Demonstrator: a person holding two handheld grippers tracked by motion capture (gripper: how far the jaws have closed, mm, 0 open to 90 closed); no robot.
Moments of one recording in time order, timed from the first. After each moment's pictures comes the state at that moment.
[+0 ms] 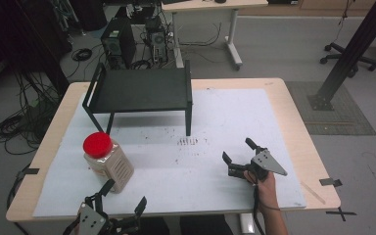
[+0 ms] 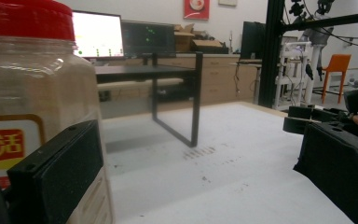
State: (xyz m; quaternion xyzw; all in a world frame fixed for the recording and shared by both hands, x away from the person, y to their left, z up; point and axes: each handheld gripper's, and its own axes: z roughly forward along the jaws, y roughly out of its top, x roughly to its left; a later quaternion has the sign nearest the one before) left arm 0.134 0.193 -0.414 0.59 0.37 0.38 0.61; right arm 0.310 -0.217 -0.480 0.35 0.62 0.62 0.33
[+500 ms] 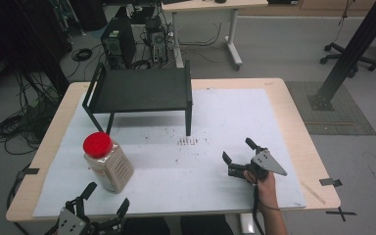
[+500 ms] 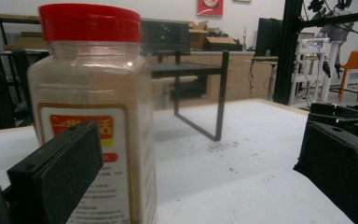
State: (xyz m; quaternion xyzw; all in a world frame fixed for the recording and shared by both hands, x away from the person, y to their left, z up) left arm 0.126 0.225 -0.412 0.58 0.39 0.39 0.60; right arm 0.310 -0.217 -0.480 0.35 0.62 0.62 0.33
